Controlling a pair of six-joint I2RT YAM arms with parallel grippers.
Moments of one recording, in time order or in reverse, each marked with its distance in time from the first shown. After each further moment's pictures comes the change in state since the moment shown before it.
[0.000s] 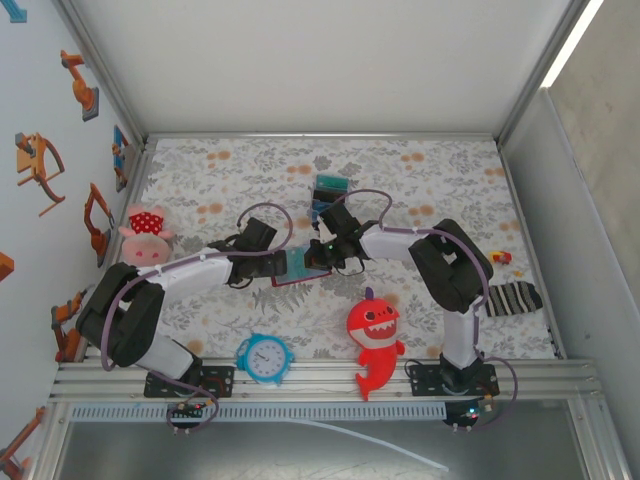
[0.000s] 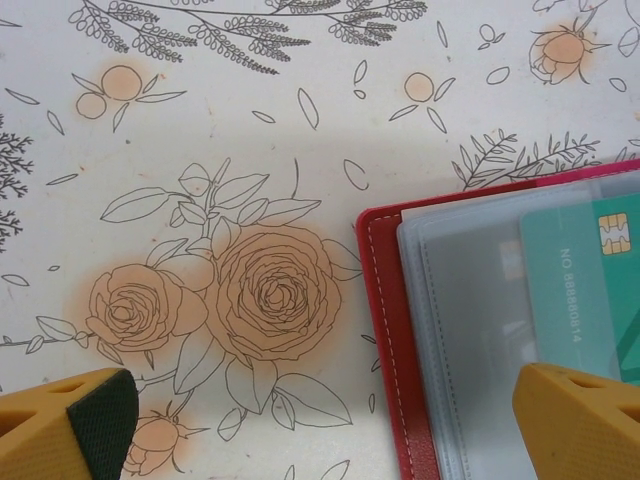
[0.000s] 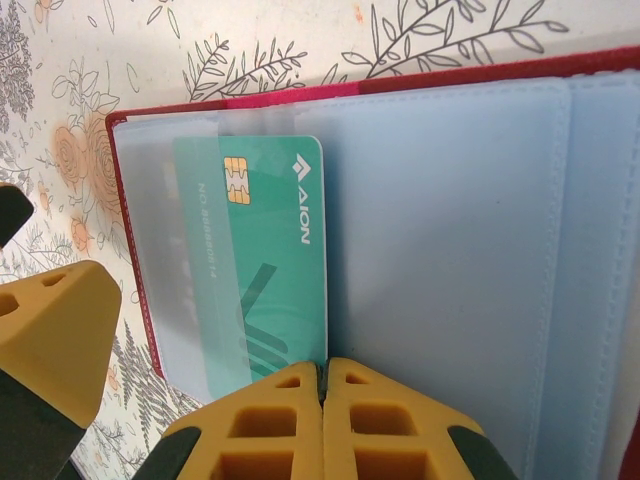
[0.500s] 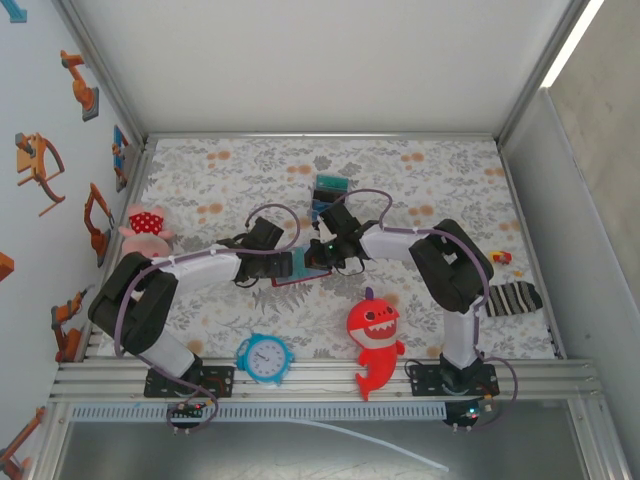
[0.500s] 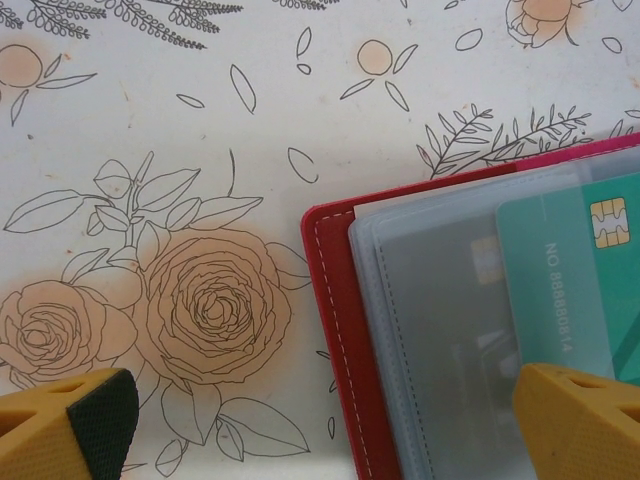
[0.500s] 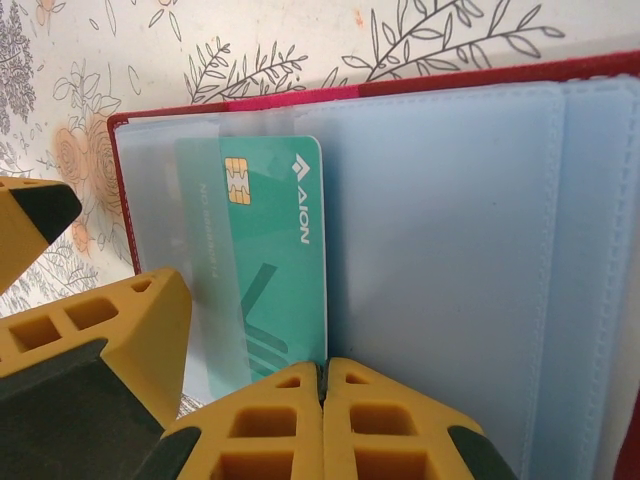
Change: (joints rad) left arm -0.018 0.084 0.031 0.019 0.027 0.011; right arm 0.000 -0.003 0.000 0.000 0.003 0.000
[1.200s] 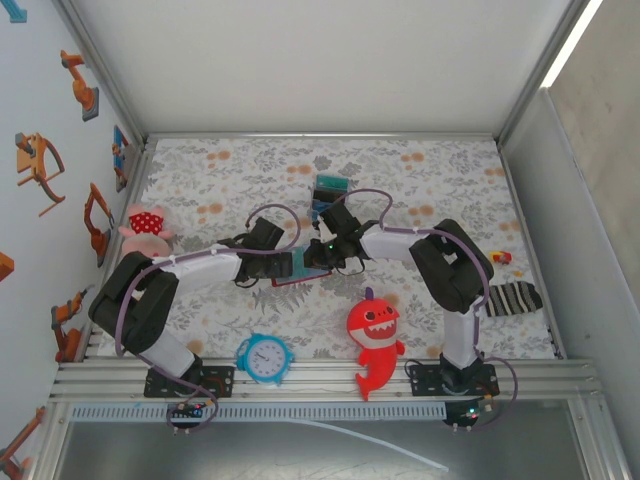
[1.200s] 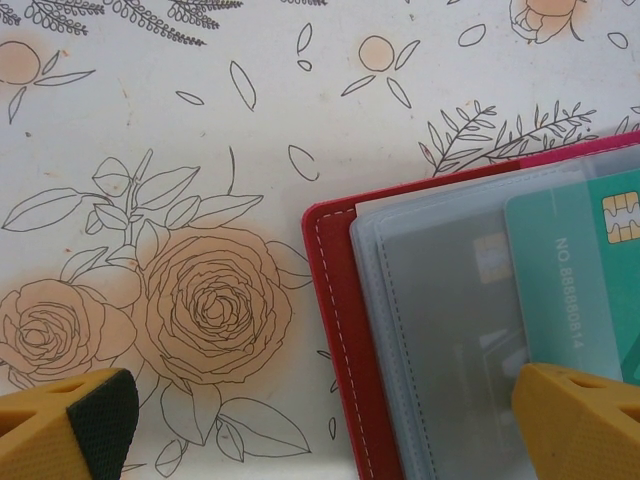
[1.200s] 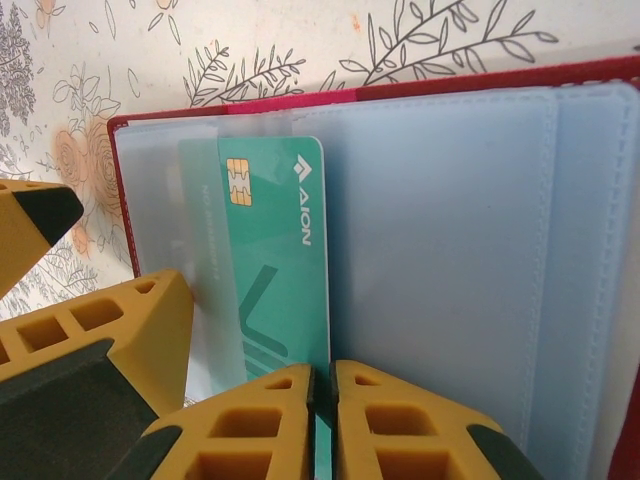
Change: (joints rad) left arm -0.001 0.005 0.002 -0.004 -0.002 0.000; right arm -0.002 0.000 0.000 0.002 -0.001 0.002
